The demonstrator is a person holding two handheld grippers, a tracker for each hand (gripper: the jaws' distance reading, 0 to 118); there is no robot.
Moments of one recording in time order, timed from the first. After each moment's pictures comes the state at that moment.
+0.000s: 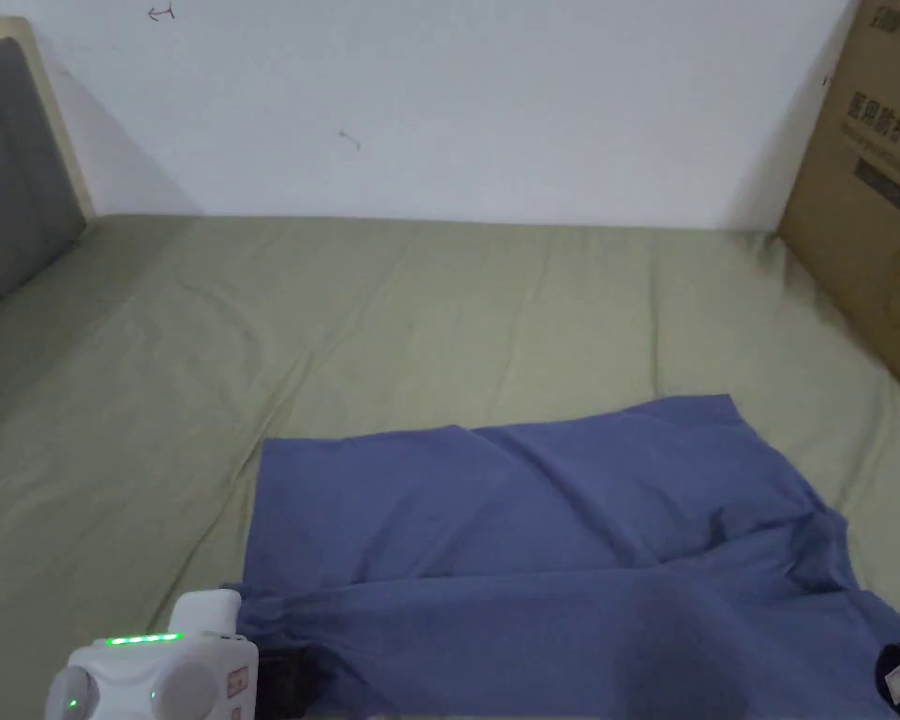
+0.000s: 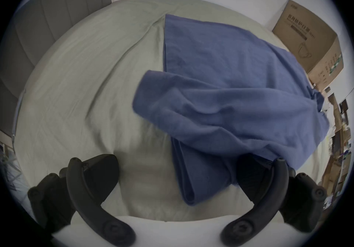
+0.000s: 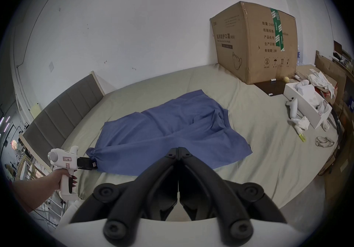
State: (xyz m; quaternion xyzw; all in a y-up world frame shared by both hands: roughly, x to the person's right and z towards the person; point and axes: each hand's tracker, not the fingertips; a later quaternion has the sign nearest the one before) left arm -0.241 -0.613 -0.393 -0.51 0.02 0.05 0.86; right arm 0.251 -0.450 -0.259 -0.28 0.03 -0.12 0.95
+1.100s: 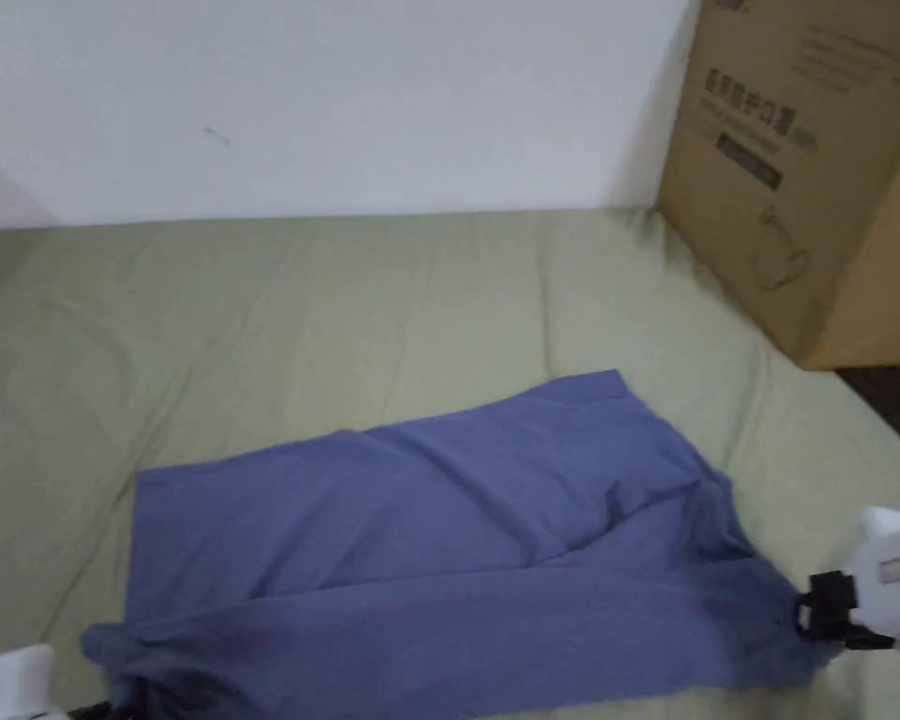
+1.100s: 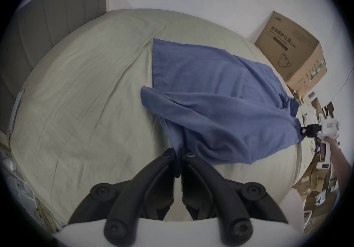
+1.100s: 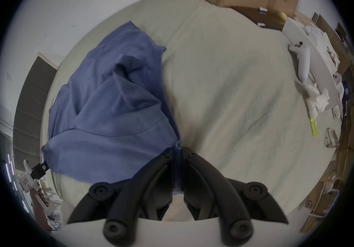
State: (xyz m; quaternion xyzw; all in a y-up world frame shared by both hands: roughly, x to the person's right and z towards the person) left arm -0.249 -0.548 -0.342 -0.46 -0.03 0.12 0.88; right arm 0.394 -0.539 -0.413 -0.53 -0.04 -0.15 0.83
